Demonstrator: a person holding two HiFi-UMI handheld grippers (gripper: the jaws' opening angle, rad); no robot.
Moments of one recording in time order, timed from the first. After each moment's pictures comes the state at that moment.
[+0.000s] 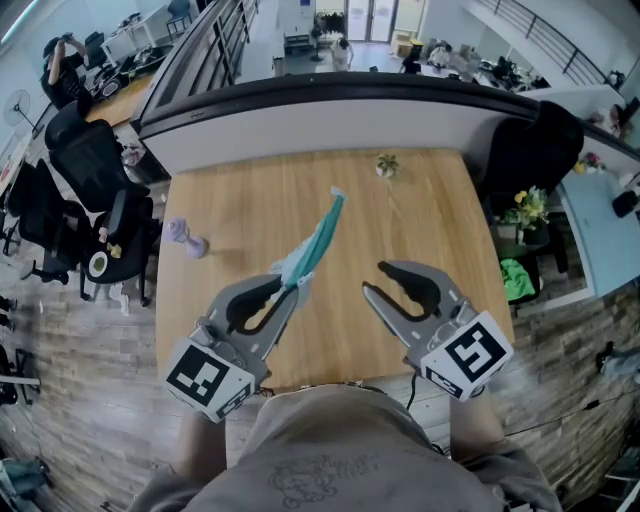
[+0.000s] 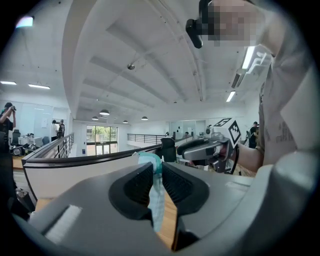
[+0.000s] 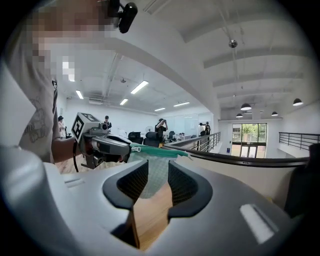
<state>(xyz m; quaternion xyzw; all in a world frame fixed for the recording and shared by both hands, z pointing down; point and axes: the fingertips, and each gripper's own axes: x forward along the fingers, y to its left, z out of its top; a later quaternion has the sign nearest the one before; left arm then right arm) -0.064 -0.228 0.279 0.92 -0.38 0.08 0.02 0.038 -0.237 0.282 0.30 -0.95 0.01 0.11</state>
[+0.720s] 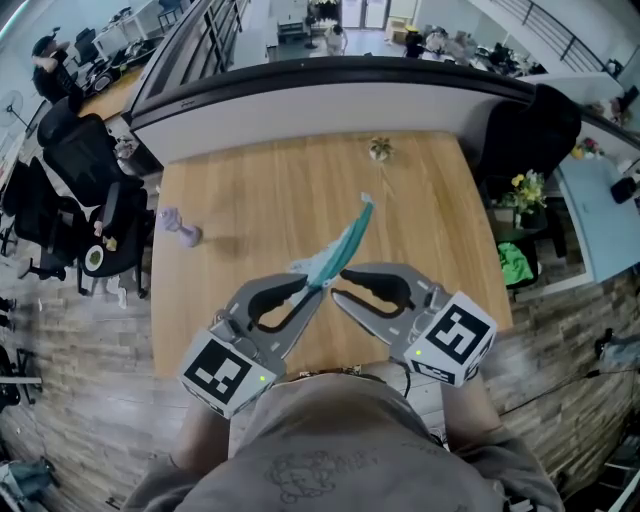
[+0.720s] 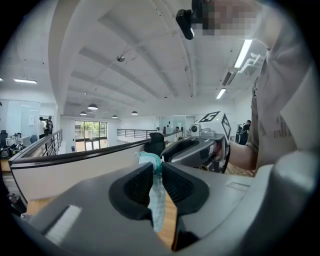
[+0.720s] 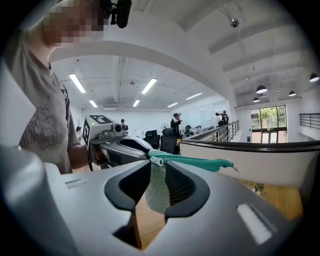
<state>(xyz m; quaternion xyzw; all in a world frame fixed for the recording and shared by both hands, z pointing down) -0.017 -0.207 0.298 0.94 -0.33 0.11 0.06 0.006 -0.208 0.298 0.20 -0.97 0.07 0.11</state>
